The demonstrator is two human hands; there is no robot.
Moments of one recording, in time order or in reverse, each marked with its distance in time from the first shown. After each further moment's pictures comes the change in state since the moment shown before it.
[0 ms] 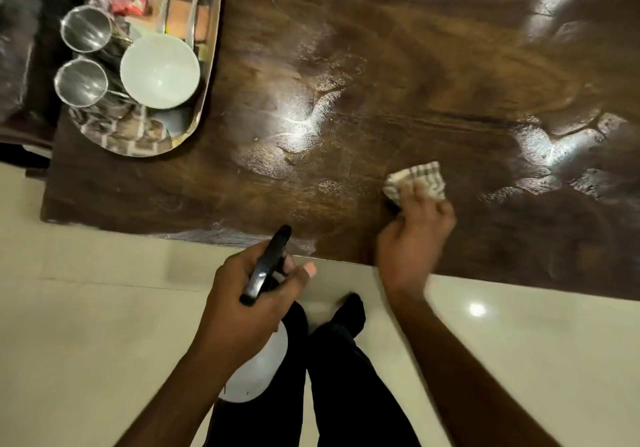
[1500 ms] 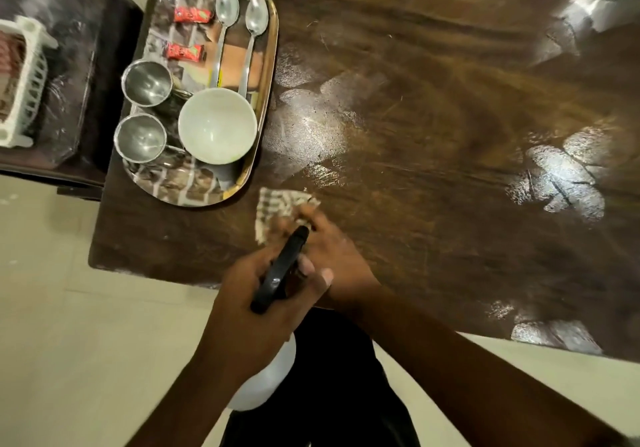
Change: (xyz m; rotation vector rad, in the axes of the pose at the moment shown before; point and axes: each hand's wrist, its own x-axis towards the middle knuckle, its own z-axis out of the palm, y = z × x) left_hand 0.058 0.050 -0.067 -0.061 -0.006 0.097; right_hand 0.007 -0.137 0.070 -0.110 -0.767 -0.961
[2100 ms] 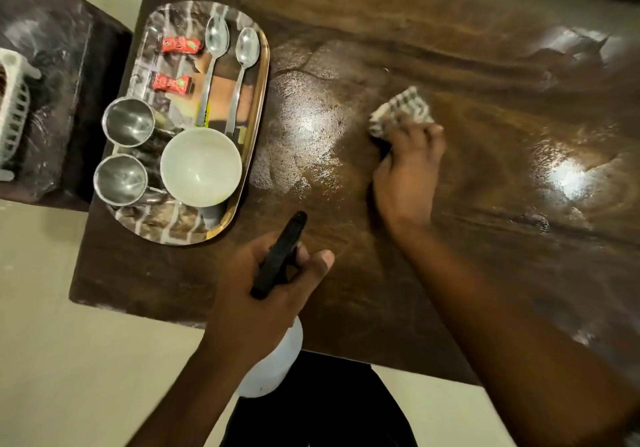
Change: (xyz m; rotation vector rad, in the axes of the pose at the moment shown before) left_hand 0.065 0.042 0.025 0.088 0.133 0.023; right_hand 0.075 0.130 -0.104 0.018 0.541 0.682
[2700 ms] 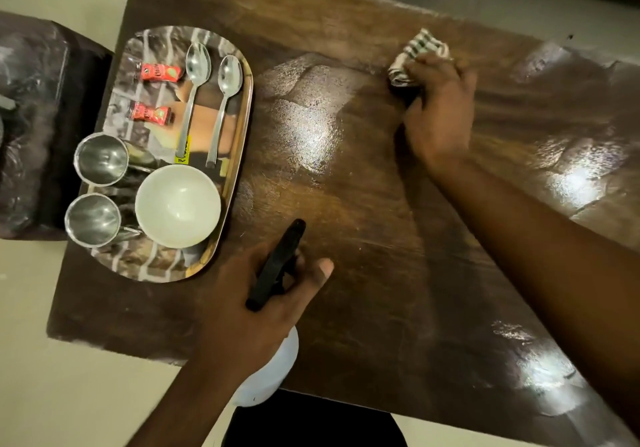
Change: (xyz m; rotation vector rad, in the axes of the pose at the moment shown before) left_hand 0.042 0.028 0.014 0.096 -0.025 -0.049; right_hand 0.140 0.022 -0.026 -0.036 -0.003 -0.150
